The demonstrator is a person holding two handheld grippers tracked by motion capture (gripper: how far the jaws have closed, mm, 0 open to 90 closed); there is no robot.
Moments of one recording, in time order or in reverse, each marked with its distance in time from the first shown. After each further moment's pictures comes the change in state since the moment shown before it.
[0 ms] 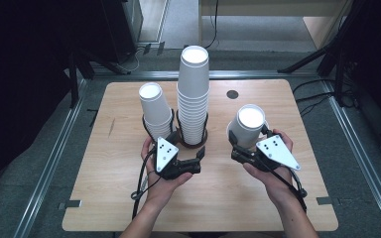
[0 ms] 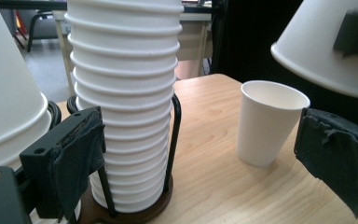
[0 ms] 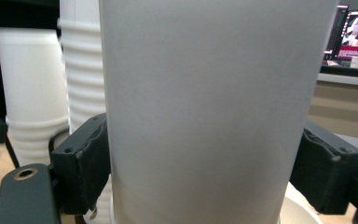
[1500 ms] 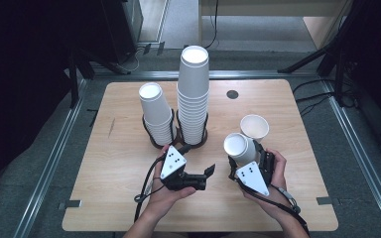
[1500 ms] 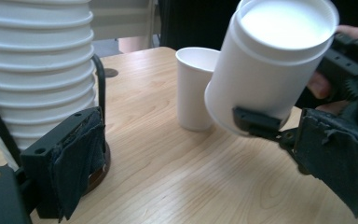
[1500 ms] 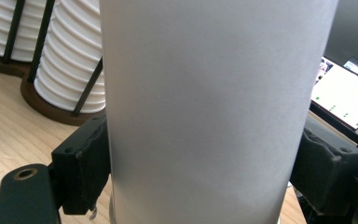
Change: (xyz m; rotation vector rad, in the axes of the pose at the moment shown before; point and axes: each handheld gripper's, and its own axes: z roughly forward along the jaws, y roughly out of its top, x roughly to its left) left arm -0.019 -0.010 -0.006 0.088 -0.231 -0.004; right arm 0.020 -0.067 -0.013 0.113 -0.099 -0.470
